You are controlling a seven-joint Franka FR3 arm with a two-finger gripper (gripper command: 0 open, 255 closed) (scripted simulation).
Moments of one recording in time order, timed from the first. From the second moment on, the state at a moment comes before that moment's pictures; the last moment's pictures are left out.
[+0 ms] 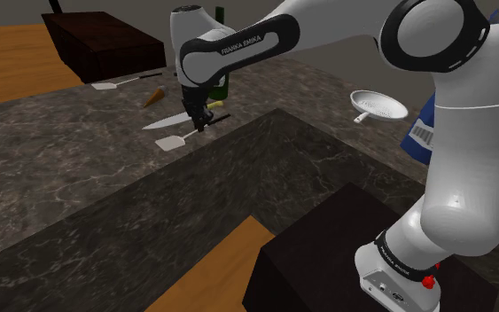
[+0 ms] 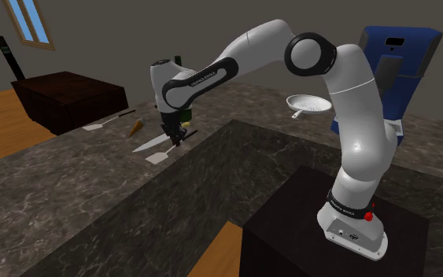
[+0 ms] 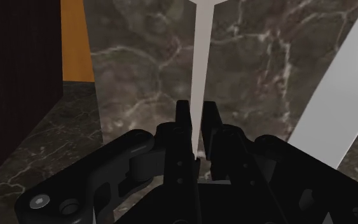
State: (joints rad) arm 0.02 0.55 0.42 -1.57 -0.32 2.05 1.95
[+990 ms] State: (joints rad) arm 0.02 0.48 0.44 -1.47 -0.28 1.89 1.92
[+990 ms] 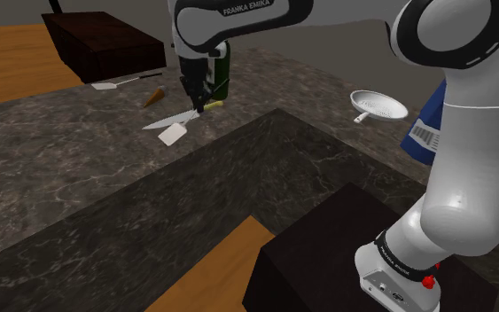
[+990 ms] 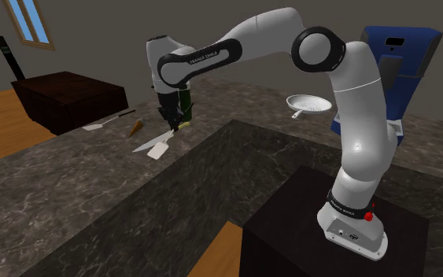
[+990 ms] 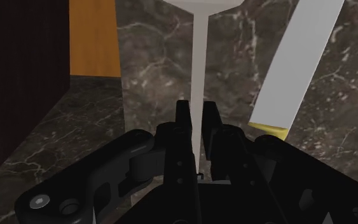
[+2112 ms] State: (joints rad) arm -0.11 0.37 0.42 -1.49 -0.22 1.82 1.75
